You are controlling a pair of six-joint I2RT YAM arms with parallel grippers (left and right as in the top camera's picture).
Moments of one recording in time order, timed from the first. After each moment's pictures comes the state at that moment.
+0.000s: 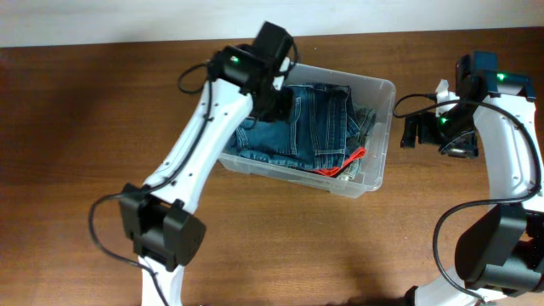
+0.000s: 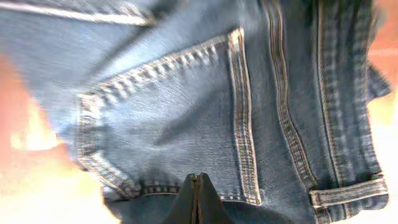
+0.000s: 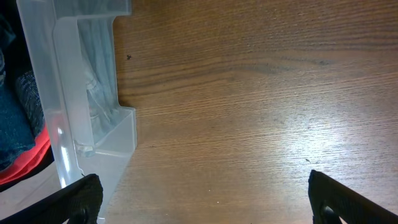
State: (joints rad) left arm -0.51 2.11 2.20 -1.30 0.07 -0.27; right arm -0.21 1.78 1.61 -1.32 -0.10 -0.01
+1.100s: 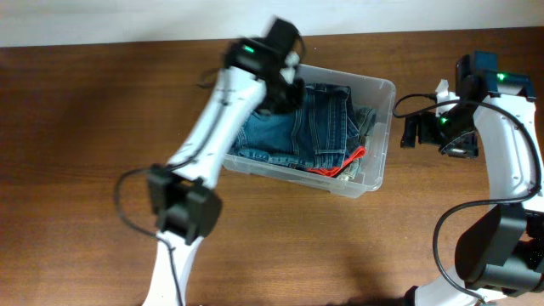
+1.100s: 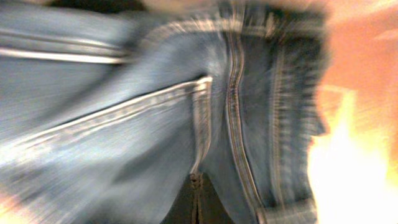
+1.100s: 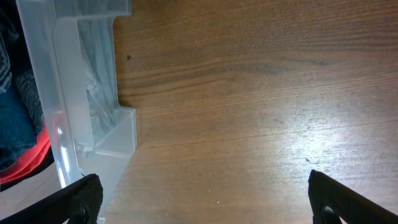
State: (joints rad) left arm -0.47 2.31 2.49 -1.39 0.25 -0.36; right arm -0.21 1.78 1.61 -1.32 -0.10 -0.01
